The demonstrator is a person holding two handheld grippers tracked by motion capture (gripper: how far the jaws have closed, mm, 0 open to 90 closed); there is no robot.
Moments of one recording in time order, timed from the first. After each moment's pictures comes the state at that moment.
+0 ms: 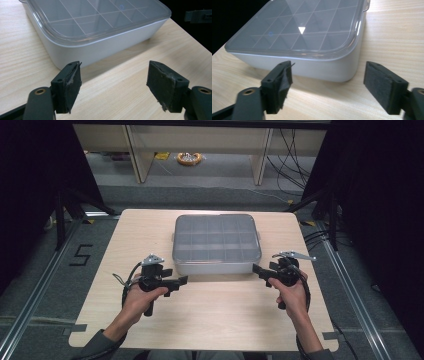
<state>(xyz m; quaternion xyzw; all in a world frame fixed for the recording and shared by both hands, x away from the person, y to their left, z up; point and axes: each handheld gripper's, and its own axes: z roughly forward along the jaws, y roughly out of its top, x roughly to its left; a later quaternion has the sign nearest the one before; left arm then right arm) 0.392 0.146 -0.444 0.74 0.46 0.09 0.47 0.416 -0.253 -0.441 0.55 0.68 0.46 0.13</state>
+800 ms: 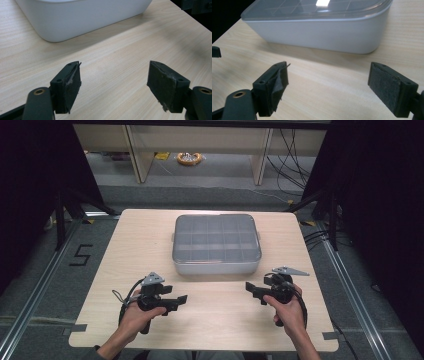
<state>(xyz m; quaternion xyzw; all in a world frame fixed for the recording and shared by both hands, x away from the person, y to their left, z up) 0.354 0.151 -0.474 0.77 0.44 0.08 0.46 0.378 -0.237 -0.462 0.53 0.72 0.44 0.12</state>
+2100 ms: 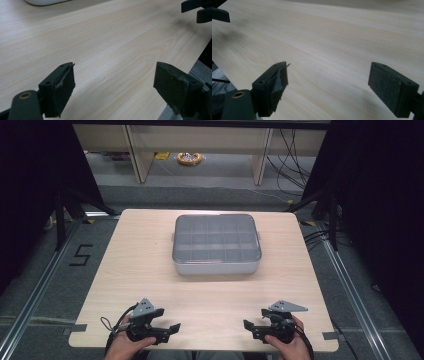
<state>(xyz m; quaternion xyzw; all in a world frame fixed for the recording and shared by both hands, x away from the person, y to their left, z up) 0.291 0.167 -0.498 0.78 0.41 0.07 0.46 0.292 -0.231 -0.491 0.49 0.76 0.42 0.07</state>
